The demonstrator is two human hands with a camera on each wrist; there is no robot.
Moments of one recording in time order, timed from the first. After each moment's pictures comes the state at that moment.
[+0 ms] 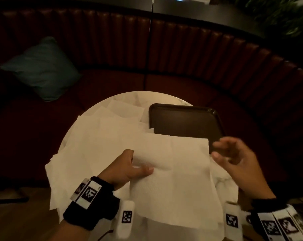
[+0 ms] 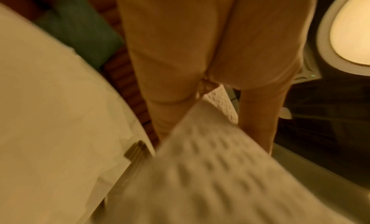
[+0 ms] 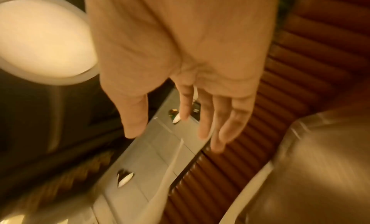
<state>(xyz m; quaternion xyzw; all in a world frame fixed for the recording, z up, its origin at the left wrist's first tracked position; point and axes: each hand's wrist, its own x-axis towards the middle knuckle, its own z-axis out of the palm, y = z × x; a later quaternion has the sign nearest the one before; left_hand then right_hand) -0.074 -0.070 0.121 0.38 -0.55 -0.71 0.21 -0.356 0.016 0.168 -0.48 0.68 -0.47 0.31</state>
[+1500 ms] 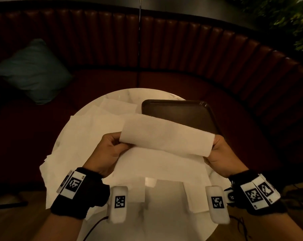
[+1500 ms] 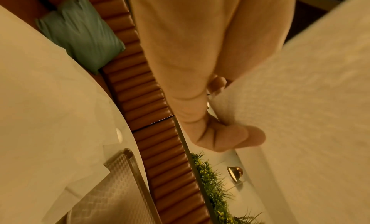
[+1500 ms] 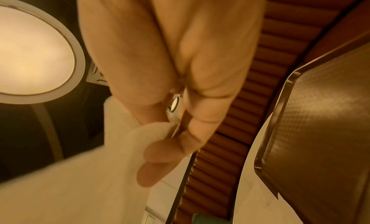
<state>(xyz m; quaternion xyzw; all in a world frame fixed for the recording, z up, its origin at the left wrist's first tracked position) -0.082 -0.072 0.145 0.41 -0.48 -0.67 0.39 -0.352 0.004 0.151 -0.50 0.52 -0.49 0.49</state>
